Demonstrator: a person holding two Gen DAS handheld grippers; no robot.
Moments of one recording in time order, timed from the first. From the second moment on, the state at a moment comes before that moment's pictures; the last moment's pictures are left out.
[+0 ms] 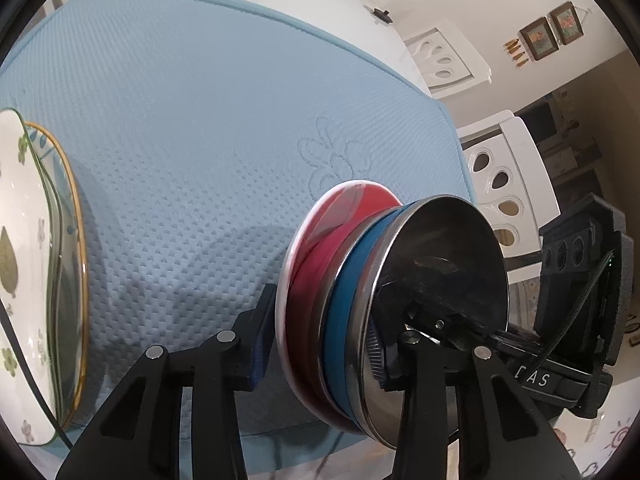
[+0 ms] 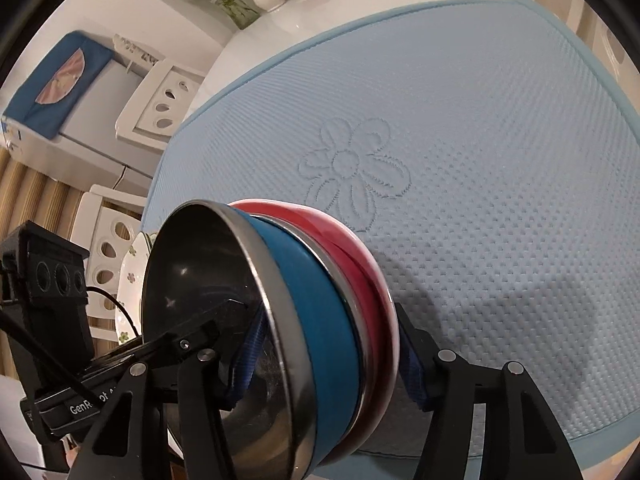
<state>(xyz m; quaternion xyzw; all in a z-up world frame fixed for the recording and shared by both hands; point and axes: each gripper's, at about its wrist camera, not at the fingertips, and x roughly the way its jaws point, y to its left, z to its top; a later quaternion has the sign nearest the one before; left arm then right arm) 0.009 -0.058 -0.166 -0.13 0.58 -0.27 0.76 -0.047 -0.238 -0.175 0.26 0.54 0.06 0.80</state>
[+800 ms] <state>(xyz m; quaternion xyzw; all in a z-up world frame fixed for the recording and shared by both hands) -0.005 -0.051 -0.163 -0.17 0.57 -0.23 0.77 -0.046 -0.245 -0.185 0.28 0.57 0.09 0.77</state>
